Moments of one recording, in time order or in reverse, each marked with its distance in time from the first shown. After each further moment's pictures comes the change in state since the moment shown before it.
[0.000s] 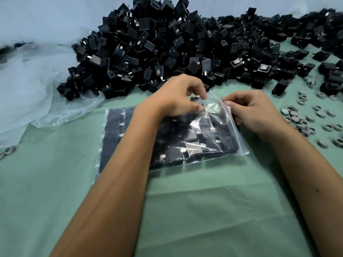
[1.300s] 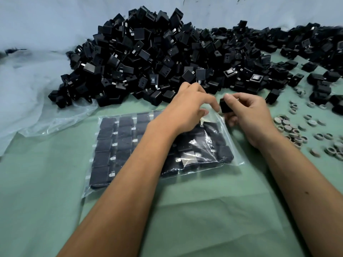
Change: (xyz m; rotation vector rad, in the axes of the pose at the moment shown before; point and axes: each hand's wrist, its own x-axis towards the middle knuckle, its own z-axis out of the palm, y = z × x) left_hand 0.005 0.020 0.031 0.115 0.057 0.117; right_hand 0.004 -0.005 0.004 0.294 0.186 0.028
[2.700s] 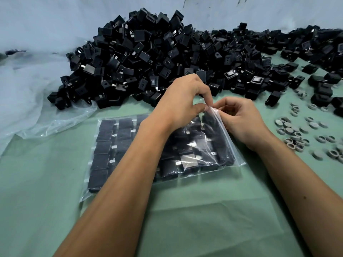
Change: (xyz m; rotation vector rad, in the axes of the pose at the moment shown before) left_hand 0.001 -0.003 -0.020 -0.057 0.159 0.055; right_hand 0.003 0.007 0.008 -0.157 -0.175 -0.171
